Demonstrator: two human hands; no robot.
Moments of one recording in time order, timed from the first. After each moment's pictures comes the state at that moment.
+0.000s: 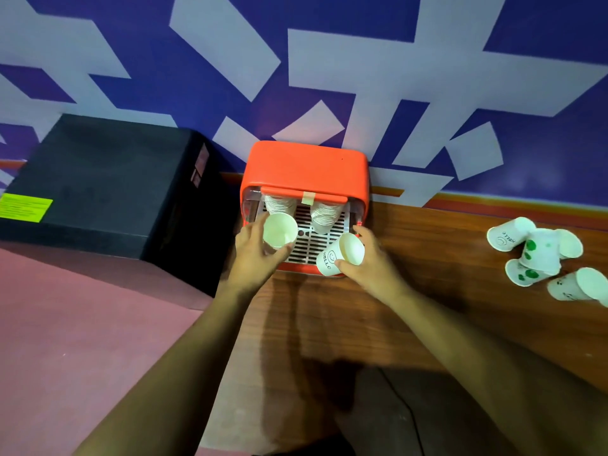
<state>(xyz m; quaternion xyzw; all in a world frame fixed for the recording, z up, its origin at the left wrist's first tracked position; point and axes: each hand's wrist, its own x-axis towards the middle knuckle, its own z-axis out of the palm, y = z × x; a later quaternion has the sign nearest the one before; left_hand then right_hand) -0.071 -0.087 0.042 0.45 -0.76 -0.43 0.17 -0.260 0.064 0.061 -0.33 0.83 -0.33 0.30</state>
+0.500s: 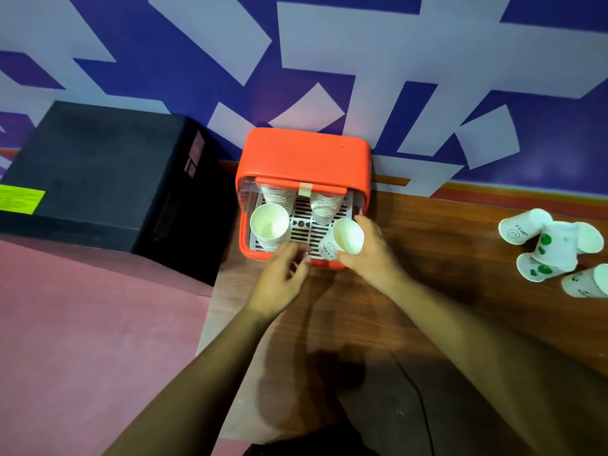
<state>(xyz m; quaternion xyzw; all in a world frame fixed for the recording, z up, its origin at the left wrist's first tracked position) -0.089 -0.031 0.038 0.35 -0.79 -0.46 0.18 -0.277 0.056 0.043 -0.35 0.82 -0.34 0.29</state>
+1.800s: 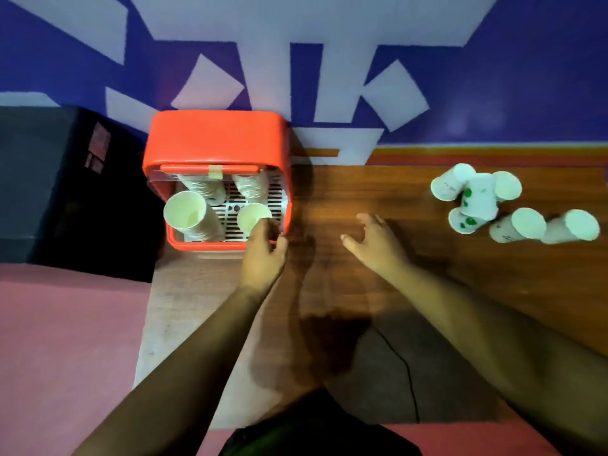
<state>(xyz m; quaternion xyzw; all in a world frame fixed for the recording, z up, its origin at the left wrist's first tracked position) -0.181 0.029 0.024 0.43 -0.74 -0.48 0.18 -0.362 0.164 0.039 -0.30 0.90 -0.19 0.25</state>
